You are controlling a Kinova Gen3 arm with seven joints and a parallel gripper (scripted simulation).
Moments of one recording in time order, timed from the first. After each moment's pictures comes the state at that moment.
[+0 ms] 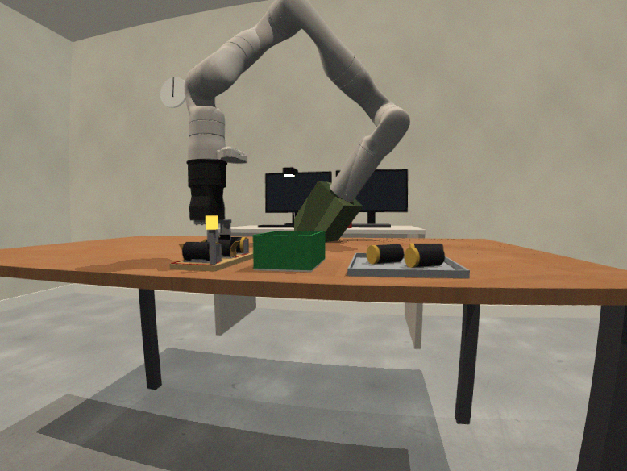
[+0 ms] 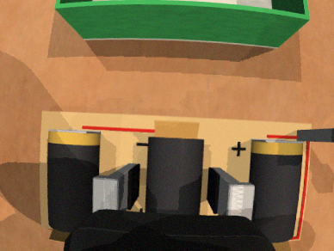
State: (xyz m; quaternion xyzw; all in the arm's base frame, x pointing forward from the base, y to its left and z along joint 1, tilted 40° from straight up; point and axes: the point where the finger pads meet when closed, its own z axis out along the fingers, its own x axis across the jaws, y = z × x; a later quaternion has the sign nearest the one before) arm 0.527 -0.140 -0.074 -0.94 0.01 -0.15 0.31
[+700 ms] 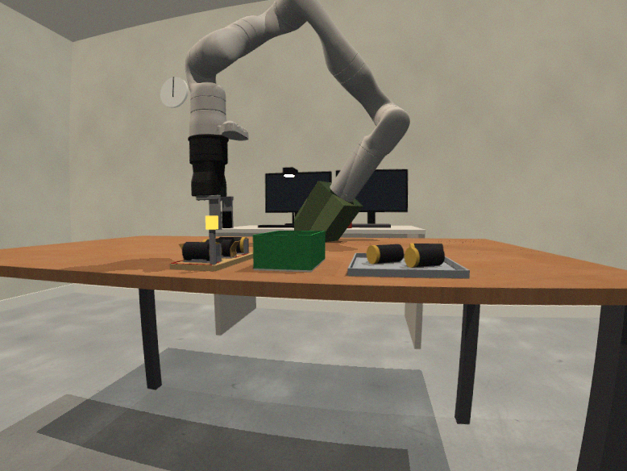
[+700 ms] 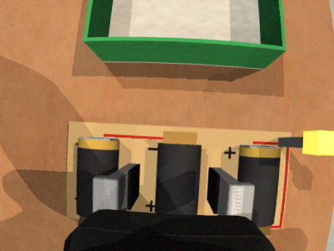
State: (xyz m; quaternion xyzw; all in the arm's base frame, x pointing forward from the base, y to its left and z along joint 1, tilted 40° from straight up) arm 0.511 -0.163 -0.036 -0.94 0.01 -0.14 0.31
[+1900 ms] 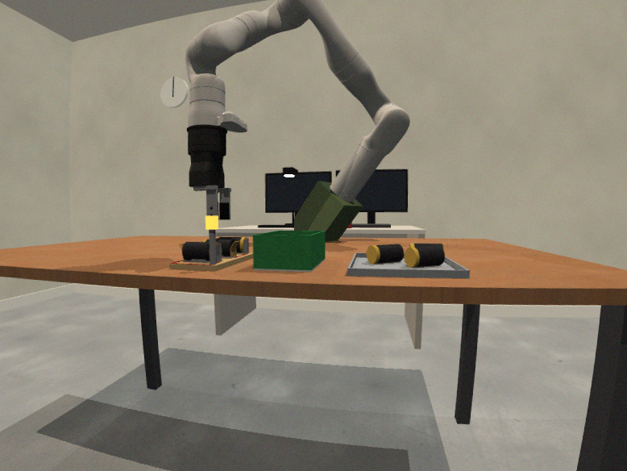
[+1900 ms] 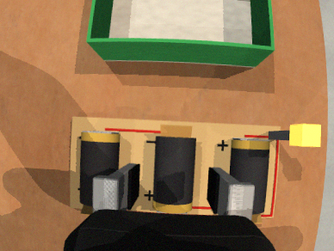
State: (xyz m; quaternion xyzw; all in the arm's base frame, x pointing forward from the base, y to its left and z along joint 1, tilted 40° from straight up) arm 0.508 -0.178 -0.024 -0.94 0.01 -0.15 0.31
